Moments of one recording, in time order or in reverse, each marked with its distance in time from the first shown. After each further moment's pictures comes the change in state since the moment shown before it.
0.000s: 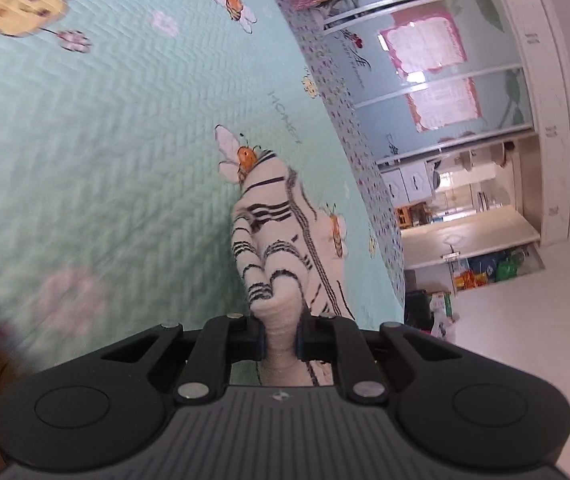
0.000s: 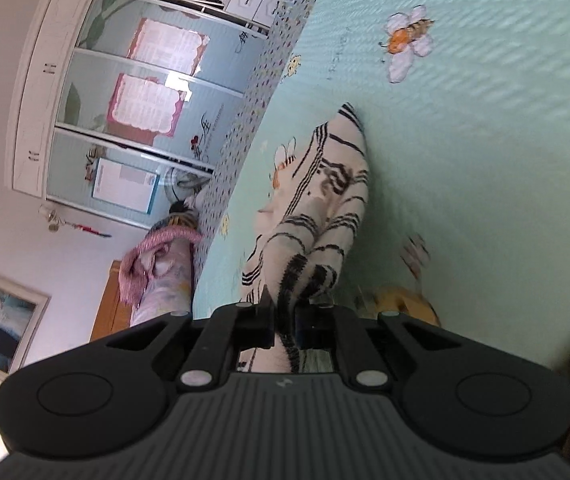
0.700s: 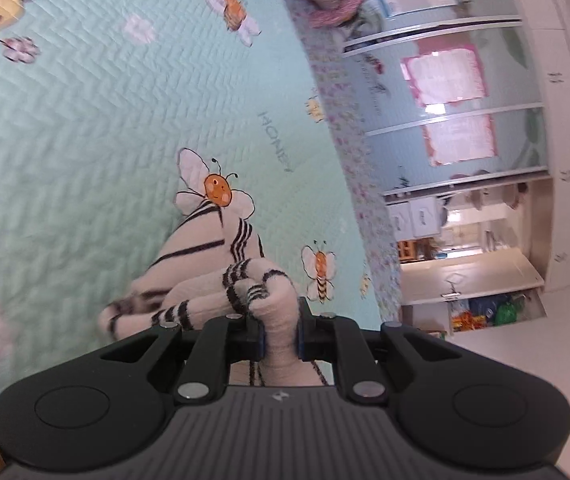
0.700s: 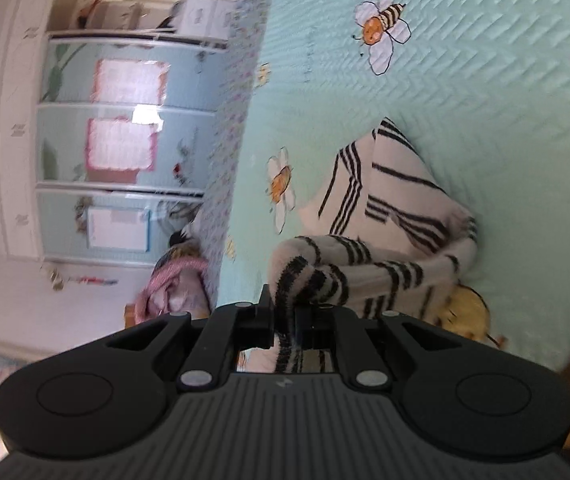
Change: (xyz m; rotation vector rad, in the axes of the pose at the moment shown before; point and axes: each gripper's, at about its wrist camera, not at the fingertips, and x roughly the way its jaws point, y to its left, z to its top) left arm 0.099 -0.056 0.054 -0.128 -0.052 0.039; right arm 0.066 0.028 0.047 0.245 -0.035 -0.019
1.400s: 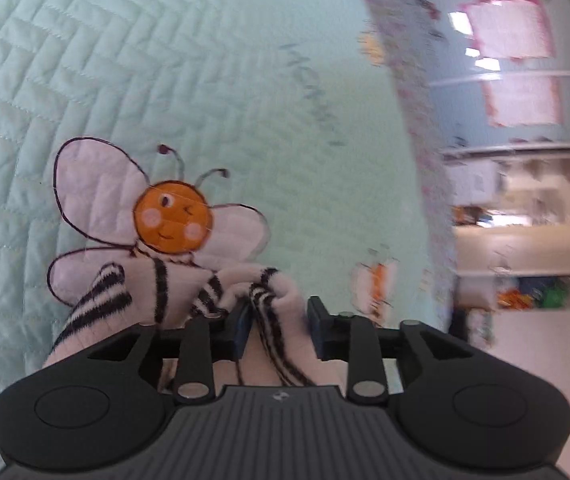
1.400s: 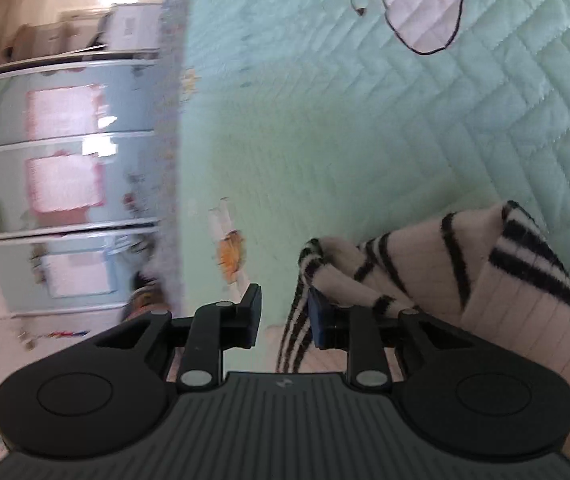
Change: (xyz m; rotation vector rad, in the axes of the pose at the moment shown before) left arm 0.194 -0.001 0.069 0.006 0.176 0.089; right arm 0.210 -0.037 0.109 0.088 0.015 -0.025
